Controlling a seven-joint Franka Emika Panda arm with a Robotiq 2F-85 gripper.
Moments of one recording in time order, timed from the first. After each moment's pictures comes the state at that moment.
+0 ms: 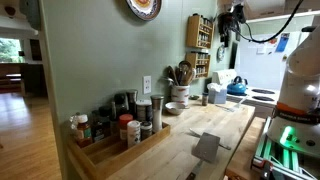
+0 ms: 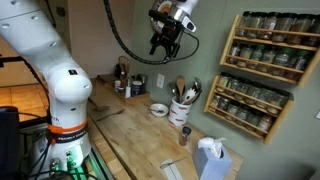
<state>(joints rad) -0.01 -0.51 -0.24 -2.14 0.04 1.43 -0.29</state>
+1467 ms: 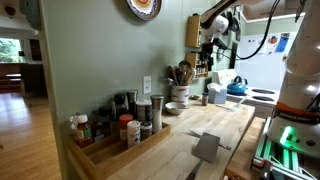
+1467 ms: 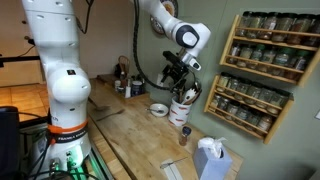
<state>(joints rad) -0.06 -0.13 -0.23 -2.18 0.17 1.79 -0.30</state>
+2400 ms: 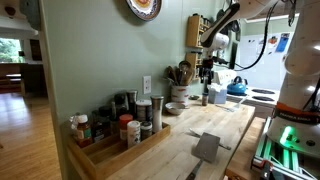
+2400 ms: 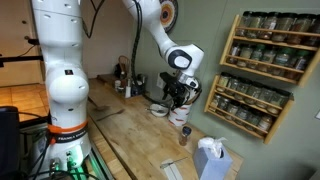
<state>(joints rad) -0.11 -0.04 -0.20 -2.36 0.18 2.15 -0.29</state>
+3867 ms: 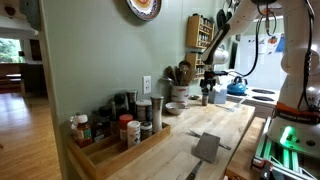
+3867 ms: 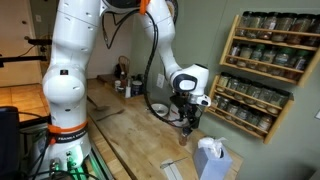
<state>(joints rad) -0.23 0.21 -0.21 -2.32 0.09 2.58 -0.22</state>
